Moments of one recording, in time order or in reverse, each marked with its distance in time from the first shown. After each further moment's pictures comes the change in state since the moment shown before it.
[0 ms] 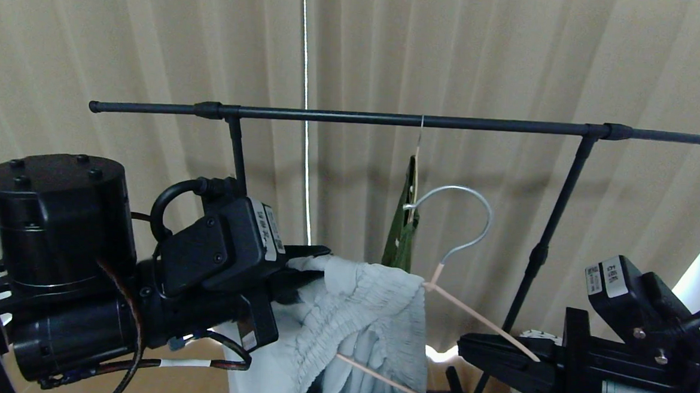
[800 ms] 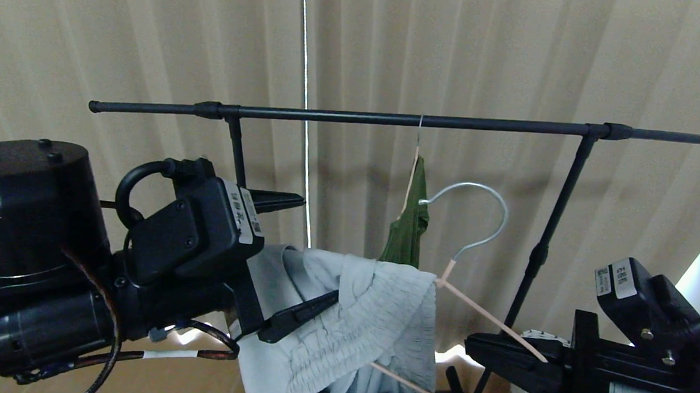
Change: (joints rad) left arm 0.029 -0.034 -0.006 0.001 0.001 0.001; right arm -0.012 -0.018 0.018 0.000 -0.027 0.007
